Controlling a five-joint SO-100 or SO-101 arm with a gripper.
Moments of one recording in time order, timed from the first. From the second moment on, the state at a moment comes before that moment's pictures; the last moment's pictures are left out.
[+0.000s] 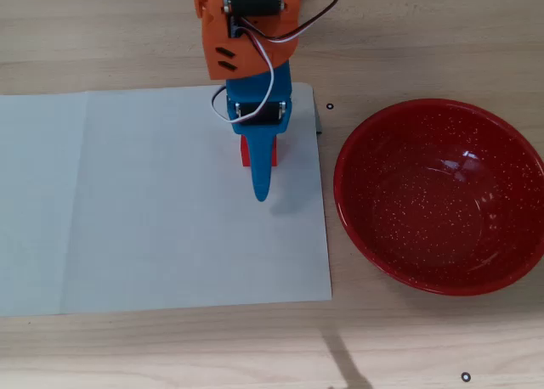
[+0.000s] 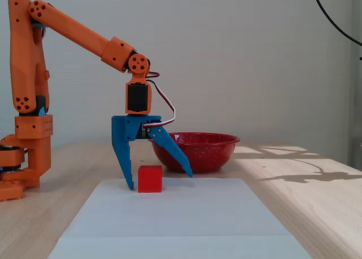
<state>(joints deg) 3.9 94.1 117.3 58.9 -4.6</state>
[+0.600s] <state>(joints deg) 4.0 94.1 117.3 58.9 -5.1</state>
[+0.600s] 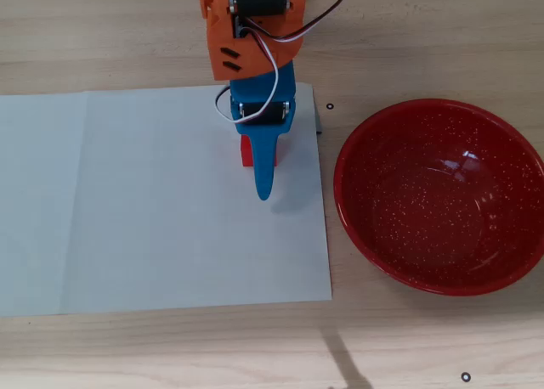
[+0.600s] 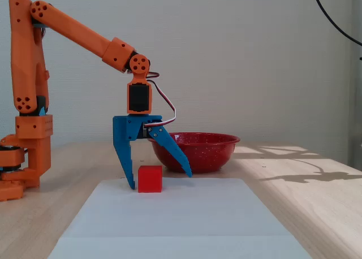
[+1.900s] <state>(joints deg) 0.2 96.3 116.7 61.1 -3.8</state>
